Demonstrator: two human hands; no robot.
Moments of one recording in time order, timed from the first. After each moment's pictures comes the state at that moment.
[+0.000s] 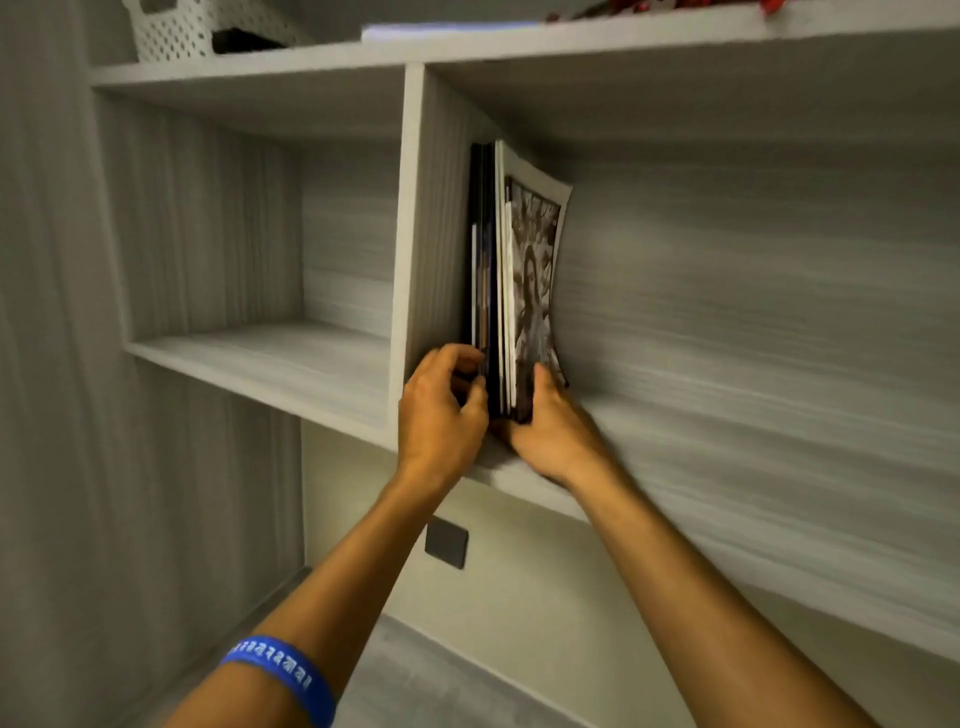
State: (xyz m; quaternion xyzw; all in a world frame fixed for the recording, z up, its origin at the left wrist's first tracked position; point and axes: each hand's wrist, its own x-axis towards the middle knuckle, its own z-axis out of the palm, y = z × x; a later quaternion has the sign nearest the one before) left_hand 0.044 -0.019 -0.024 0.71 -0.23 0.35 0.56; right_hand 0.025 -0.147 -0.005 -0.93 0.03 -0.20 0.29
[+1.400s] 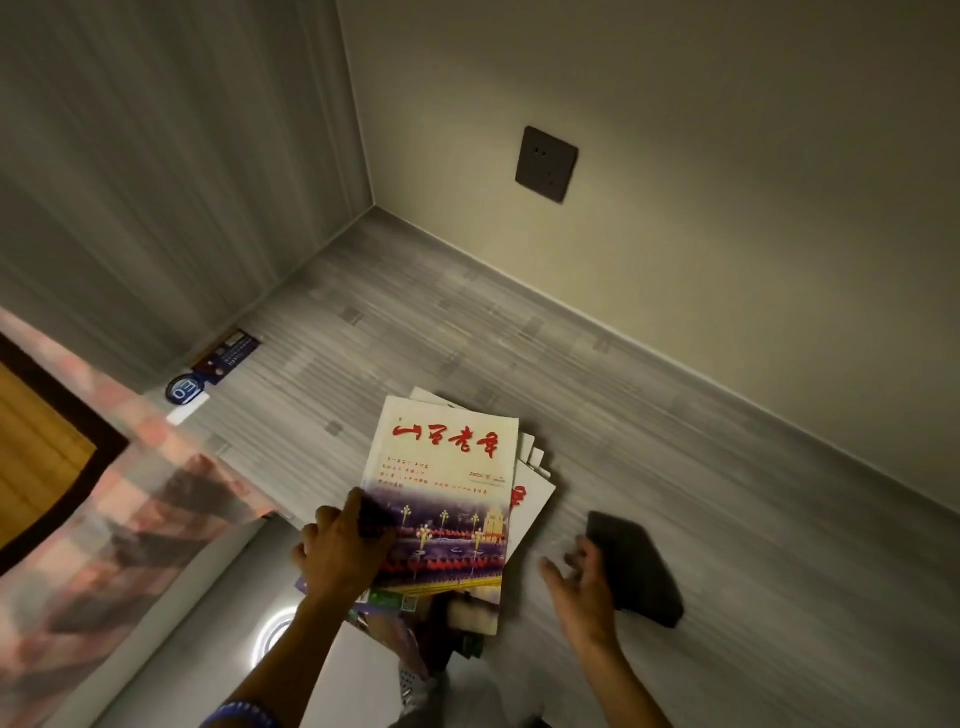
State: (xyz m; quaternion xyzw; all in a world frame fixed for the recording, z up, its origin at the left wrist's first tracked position) left_hand -0.153 0.190 -0.540 0.95 0.14 -0.23 0.19; right_hand -0.230 -0.075 -0.534 -0.74 0.44 0.18 0.48
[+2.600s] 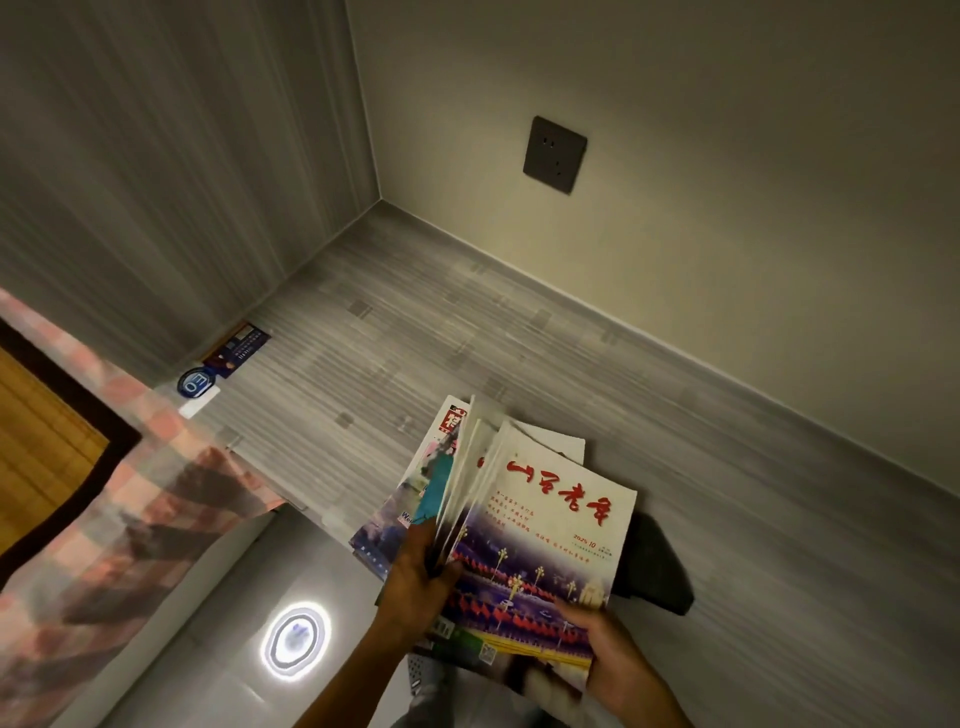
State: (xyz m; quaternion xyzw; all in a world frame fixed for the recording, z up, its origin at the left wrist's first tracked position) left_hand -0.211 0.143 -0.534 0.83 0.06 -0.25 0.50; right_hand -0.270 -0.081 -0.530 -0.42 0.49 0.23 0.73
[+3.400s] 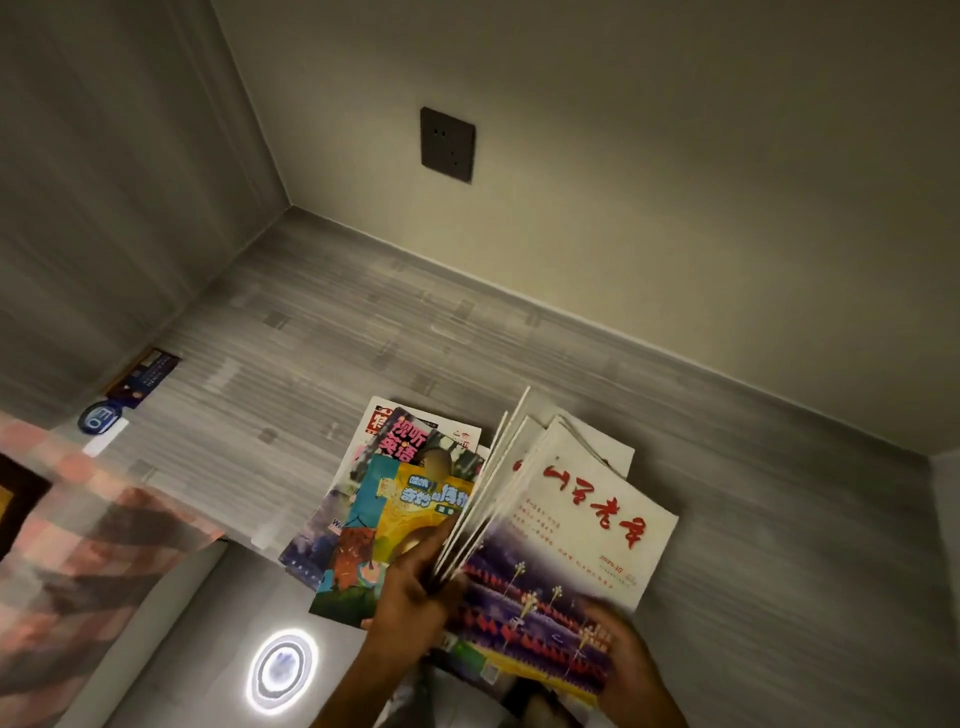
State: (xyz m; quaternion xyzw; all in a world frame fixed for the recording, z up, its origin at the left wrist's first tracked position) left_hand -0.236 0.081 -0.494 0.73 0.03 -0.26 0.64; right_hand -0.327 -0.136 -0.506 -0.34 0.51 0.11 0.79
